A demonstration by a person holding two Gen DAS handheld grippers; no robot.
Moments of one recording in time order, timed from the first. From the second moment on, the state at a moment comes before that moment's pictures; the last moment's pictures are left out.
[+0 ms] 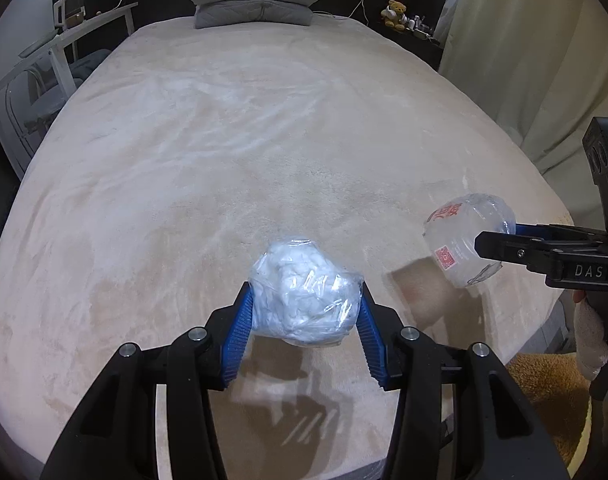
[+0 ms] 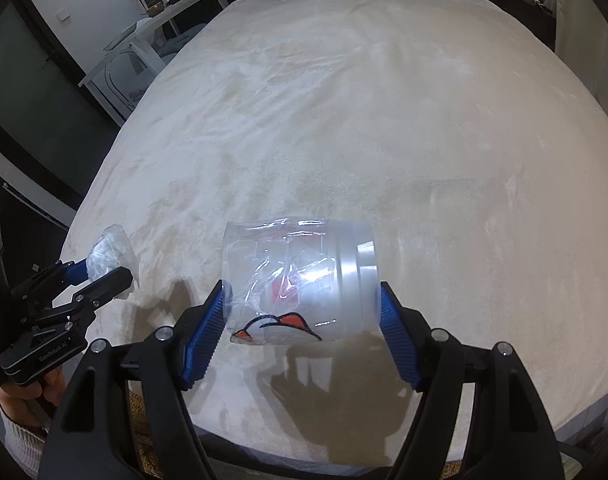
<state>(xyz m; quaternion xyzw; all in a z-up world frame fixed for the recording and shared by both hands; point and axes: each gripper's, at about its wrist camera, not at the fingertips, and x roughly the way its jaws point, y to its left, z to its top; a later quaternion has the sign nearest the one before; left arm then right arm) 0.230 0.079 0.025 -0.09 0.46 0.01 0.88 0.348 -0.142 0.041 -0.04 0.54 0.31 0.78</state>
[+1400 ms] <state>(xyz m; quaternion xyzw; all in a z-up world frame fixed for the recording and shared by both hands) -0.001 -0.032 0.069 -0.10 0.42 -0.02 0.90 0.107 -0.248 0.075 -0.02 0.52 0.34 0.78</state>
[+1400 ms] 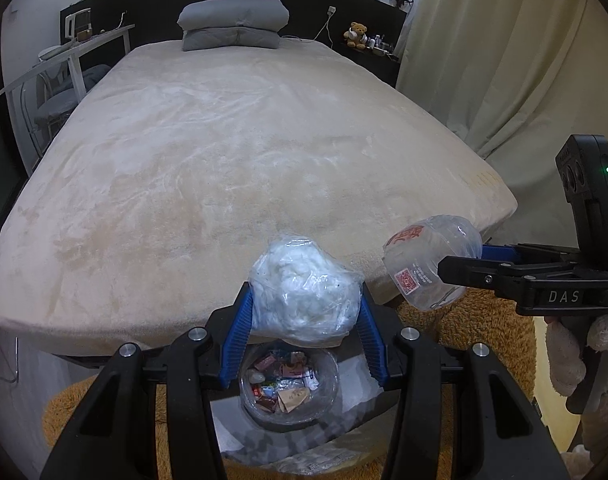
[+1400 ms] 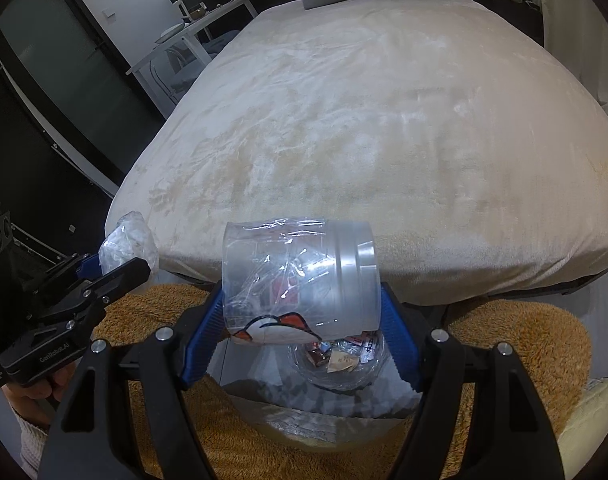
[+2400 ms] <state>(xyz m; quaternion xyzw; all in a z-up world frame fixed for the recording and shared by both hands) 0.034 -0.041 -0.093 -0.16 0.56 -0.05 0.81 0.134 -0.224 -0.076 -0.02 0.65 0.31 0.69</state>
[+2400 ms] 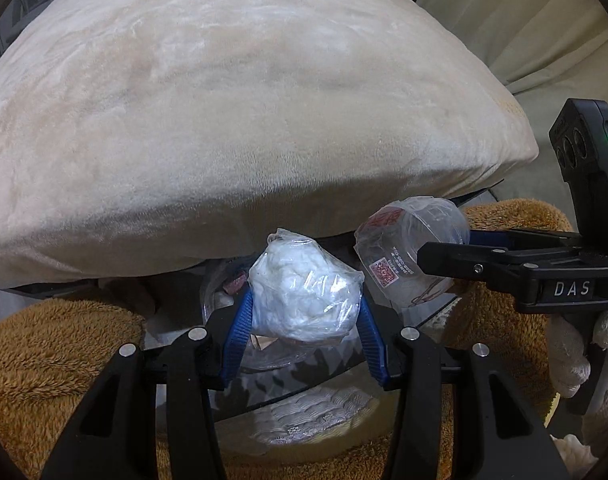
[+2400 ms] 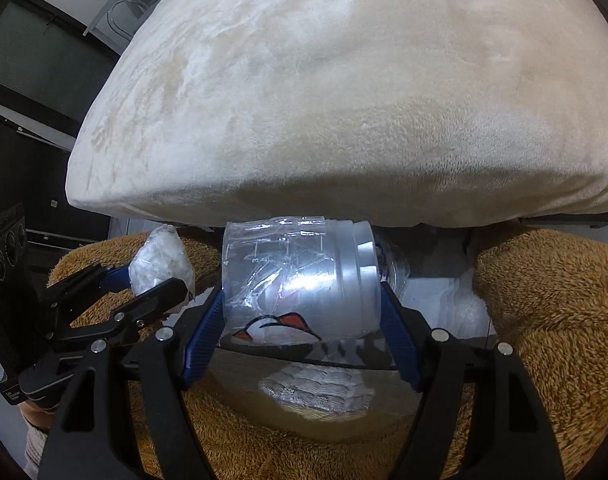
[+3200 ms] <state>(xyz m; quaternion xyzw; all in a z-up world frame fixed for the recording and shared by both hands) 0.056 -0.040 -0.188 -0.19 0.64 -0.05 0.75 0.147 -0.207 -0.164 -0.03 0.72 0.29 0.63</state>
